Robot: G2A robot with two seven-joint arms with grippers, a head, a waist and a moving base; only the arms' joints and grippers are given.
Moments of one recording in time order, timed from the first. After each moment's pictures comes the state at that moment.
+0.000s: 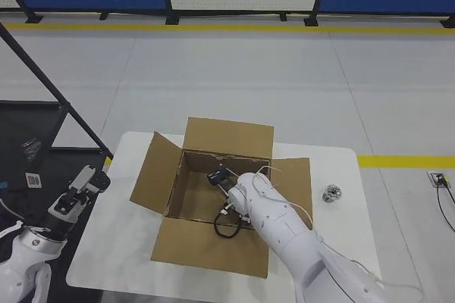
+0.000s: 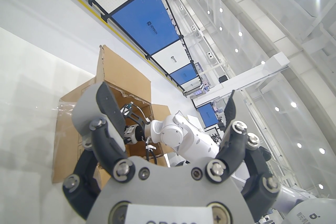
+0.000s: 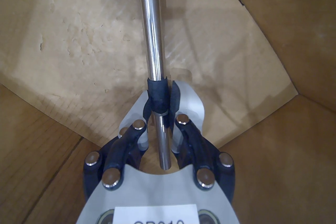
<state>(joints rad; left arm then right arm) 1.41 -1.06 -1.88 -1.87 -0.24 -0.27 -0.56 -0.19 -1.87 0.68 -0.16 -0.98 -0.13 0.76</state>
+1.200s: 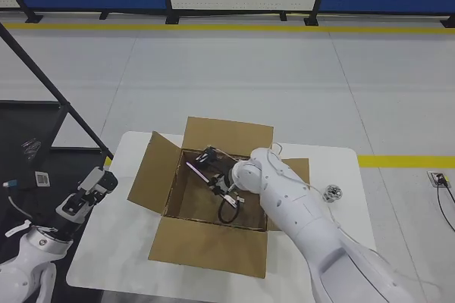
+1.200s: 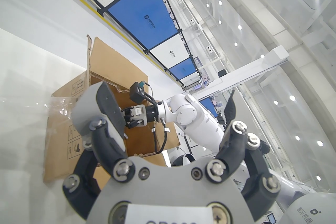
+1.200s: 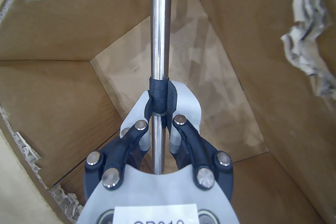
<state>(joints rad) 1.40 -1.06 -1.85 -1.89 -0.23 -0.27 -0.57 -0.14 -1.77 0.77 -0.34 -0.90 -0.51 0.78</state>
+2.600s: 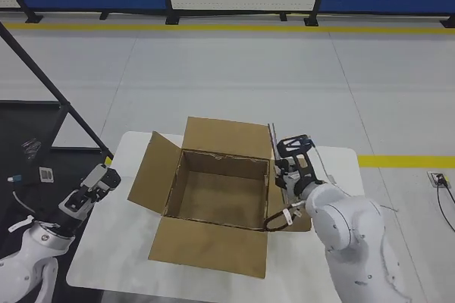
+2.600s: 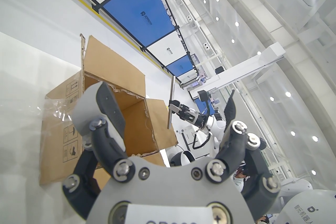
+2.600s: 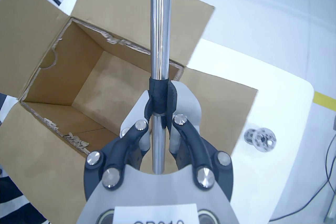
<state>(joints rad) 1.36 -1.05 -1.83 -1.86 -0.25 -0.28 -0.59 -0.95 -1.48 1.36 -1.90 -1.34 0.02 1.11</state>
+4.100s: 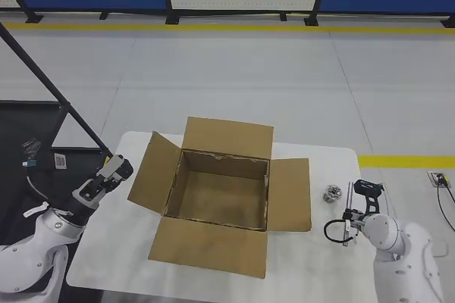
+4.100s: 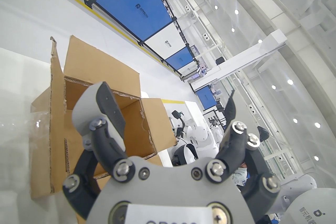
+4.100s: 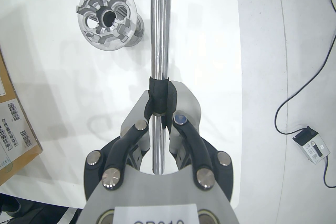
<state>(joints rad) 1.27 -1.04 -1.75 -1.88 -0.19 -0.24 -0.58 -1.02 -1.41 1.78 -1.45 -1.32 0.06 1.12</state>
